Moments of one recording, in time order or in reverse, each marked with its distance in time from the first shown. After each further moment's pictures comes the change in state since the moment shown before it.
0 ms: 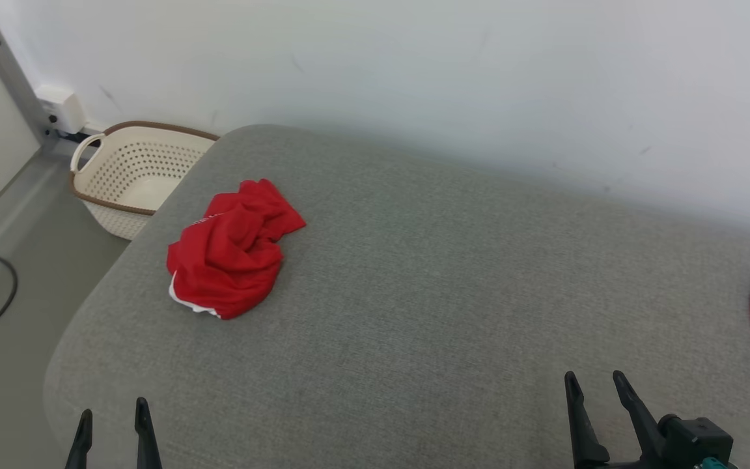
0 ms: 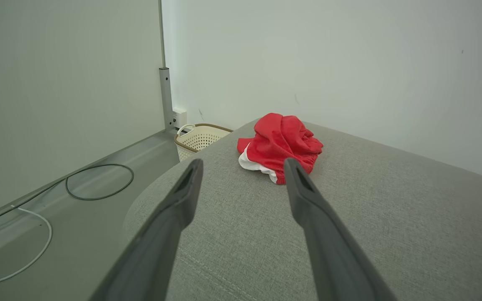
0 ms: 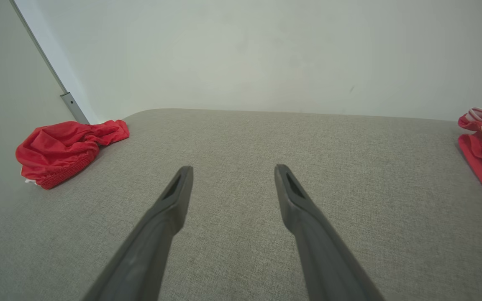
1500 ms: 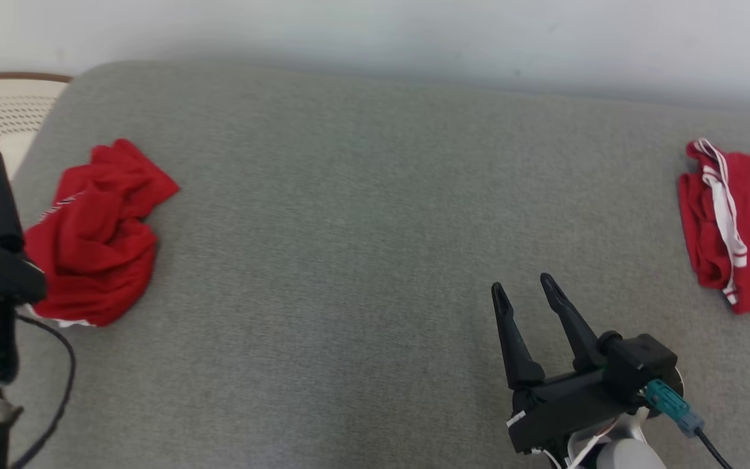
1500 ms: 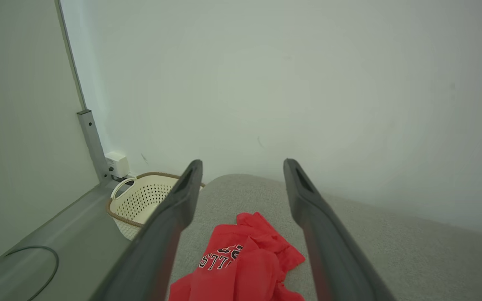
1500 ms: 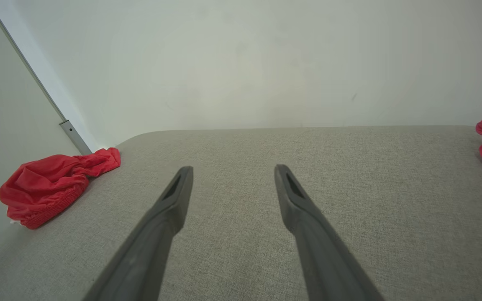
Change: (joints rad) left arm -0.700 0.212 0.077 0.374 -0.156 -0.133 0.168; right arm -0.227 0.002 0.176 0.016 0.026 0.000 -0.041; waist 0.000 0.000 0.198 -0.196
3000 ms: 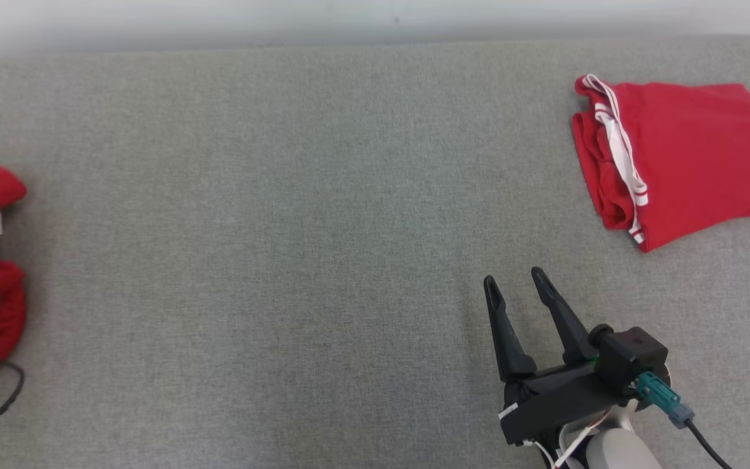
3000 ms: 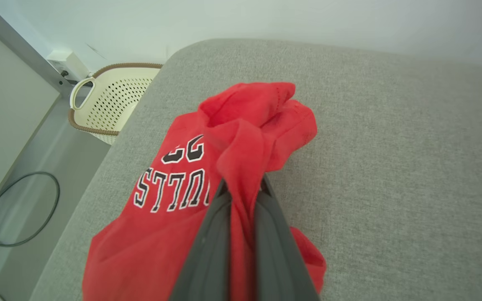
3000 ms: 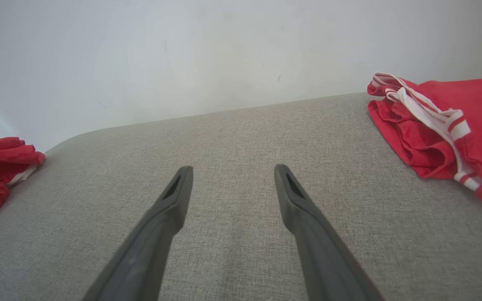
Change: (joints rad) left arm -0.184 0.146 -0.111 0.419 0.023 -0.035 0.301; right arm -0.064 0.000 0.026 0.080 0.035 0.000 -0.057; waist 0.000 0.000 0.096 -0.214
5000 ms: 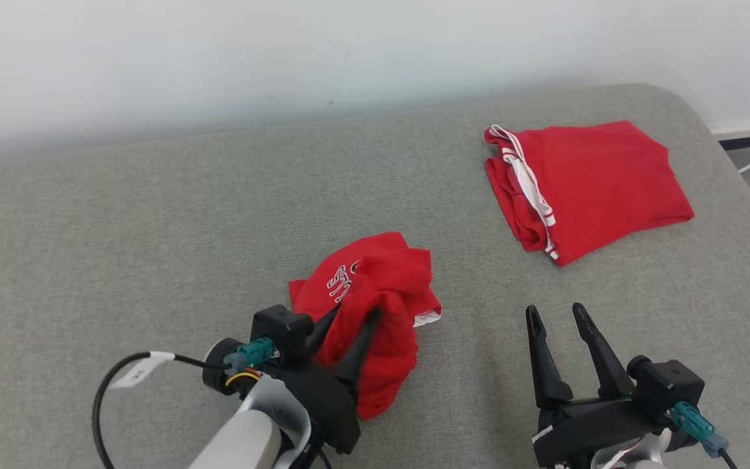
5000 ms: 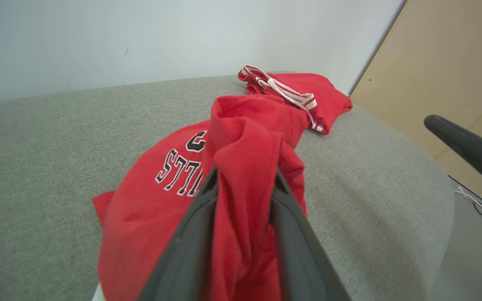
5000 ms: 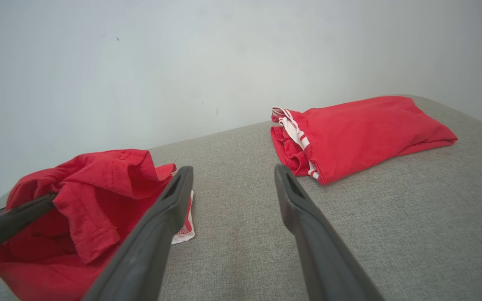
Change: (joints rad) left arm 0.316 -0.417 -0.489 -0.428 -0.035 -0.057 -0.251; right arm 0.101 0.000 -0.101 0.001 0.024 0.000 0.007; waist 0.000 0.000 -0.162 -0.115
